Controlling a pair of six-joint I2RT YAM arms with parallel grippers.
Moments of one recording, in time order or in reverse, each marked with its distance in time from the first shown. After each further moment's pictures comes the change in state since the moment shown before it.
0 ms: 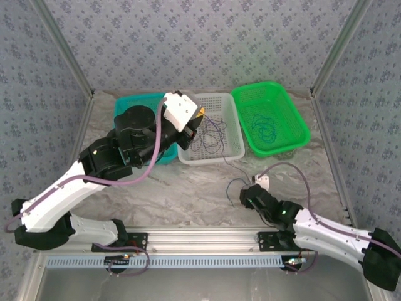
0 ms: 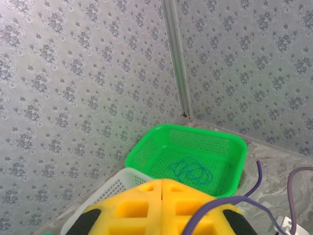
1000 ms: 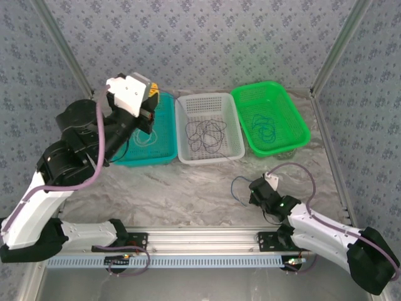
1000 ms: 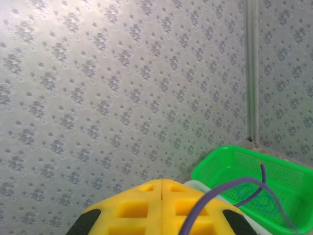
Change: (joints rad) left arm 0.135 -0.114 0.091 -0.060 -0.148 0.054; right arm -0.205 0.133 0.013 -0.026 -0.063 0.087
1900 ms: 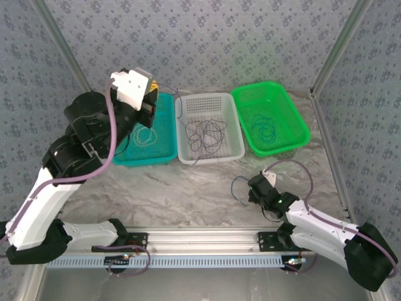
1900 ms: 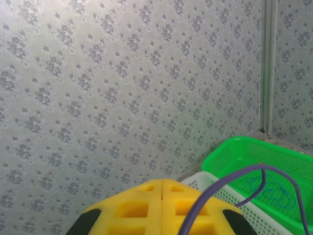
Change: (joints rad) left arm 0.126 0.039 -0.018 0.000 0.096 -0.023; right arm -0.013 0.041 0.043 0.011 -0.019 -0.053
